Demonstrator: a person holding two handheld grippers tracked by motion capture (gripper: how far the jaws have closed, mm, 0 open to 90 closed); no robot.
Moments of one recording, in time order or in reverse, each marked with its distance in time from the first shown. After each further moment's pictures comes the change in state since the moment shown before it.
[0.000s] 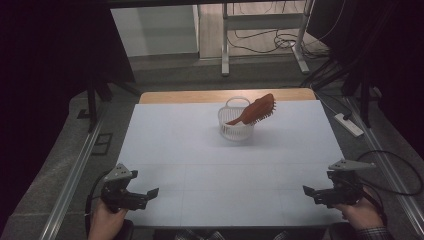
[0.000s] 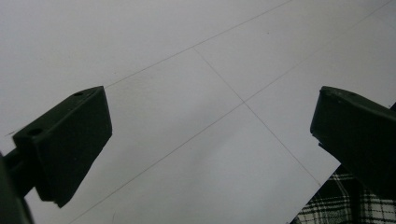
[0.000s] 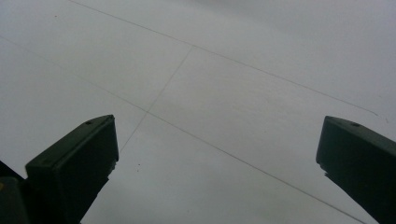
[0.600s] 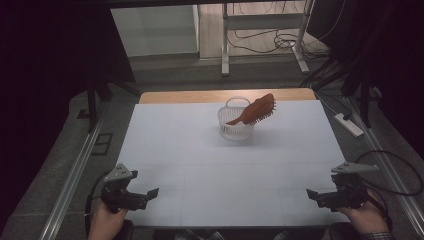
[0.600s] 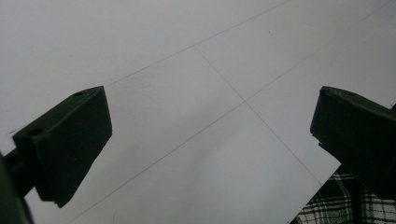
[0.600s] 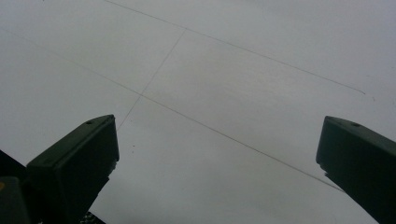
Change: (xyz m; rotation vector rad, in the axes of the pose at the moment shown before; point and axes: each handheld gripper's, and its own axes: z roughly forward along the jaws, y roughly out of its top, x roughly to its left) left arm 0.000 0.000 0.000 0.003 0.004 -0.001; right arm -0.001 -0.006 -0.007 0.042 -0.024 0.008
